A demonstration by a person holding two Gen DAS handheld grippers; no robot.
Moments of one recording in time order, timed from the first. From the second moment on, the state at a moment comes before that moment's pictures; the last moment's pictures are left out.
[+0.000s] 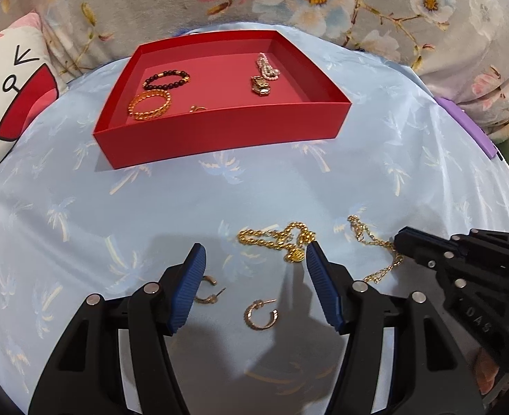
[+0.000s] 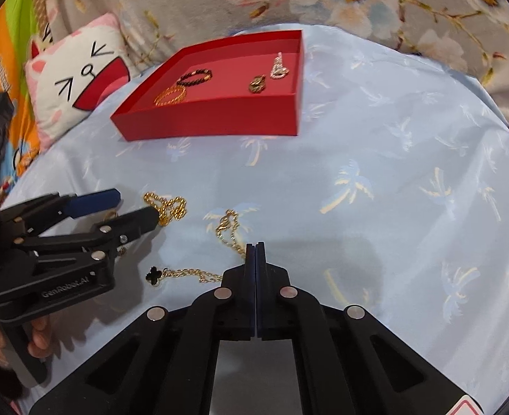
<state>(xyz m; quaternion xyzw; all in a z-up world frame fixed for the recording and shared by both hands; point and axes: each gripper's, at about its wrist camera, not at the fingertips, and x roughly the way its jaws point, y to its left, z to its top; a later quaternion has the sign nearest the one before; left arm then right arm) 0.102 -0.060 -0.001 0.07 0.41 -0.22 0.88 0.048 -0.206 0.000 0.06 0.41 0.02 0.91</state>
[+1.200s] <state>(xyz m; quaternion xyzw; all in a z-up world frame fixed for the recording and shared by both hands) 0.102 -0.038 0.023 0.03 0.38 -0.22 0.90 0.082 -0.182 -0.006 0.03 0.43 0.05 0.90</state>
